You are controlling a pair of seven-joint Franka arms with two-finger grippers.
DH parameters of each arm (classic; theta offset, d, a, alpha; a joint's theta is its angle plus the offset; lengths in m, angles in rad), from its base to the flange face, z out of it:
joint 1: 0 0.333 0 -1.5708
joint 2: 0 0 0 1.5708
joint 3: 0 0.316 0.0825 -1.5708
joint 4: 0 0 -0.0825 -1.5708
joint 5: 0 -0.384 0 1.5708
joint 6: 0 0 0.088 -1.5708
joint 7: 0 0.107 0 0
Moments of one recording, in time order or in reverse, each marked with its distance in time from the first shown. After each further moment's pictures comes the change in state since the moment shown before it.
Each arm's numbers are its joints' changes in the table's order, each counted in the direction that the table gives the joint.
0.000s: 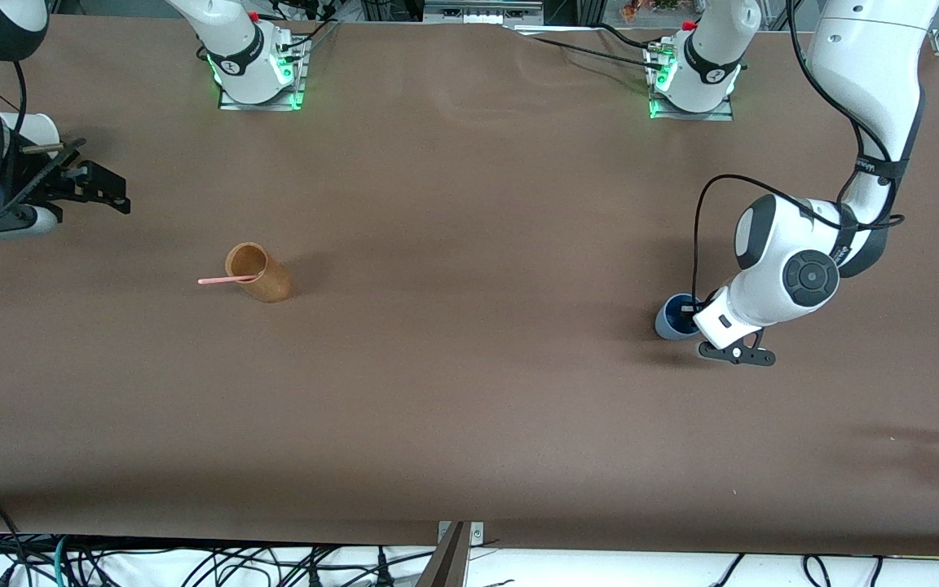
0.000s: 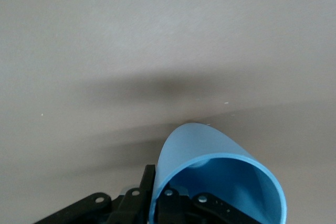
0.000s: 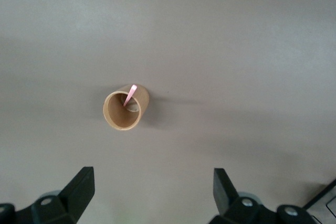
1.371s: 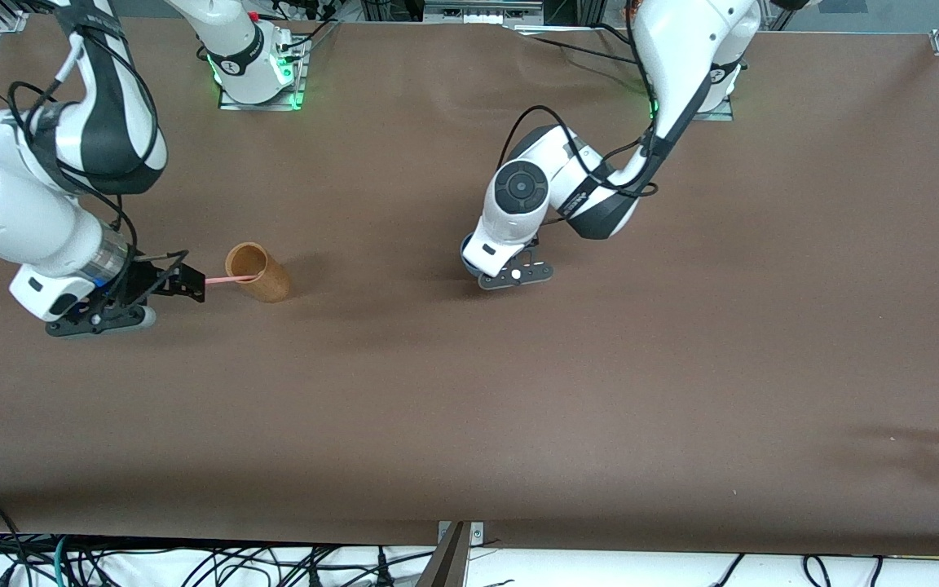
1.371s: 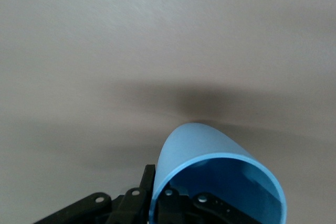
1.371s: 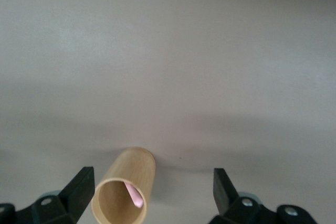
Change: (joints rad) left arm -0.435 0.166 -0.190 -0.211 0.000 0.031 -0.928; right arm 0.064 0.241 0.007 0.070 -0.003 -0.395 0.058
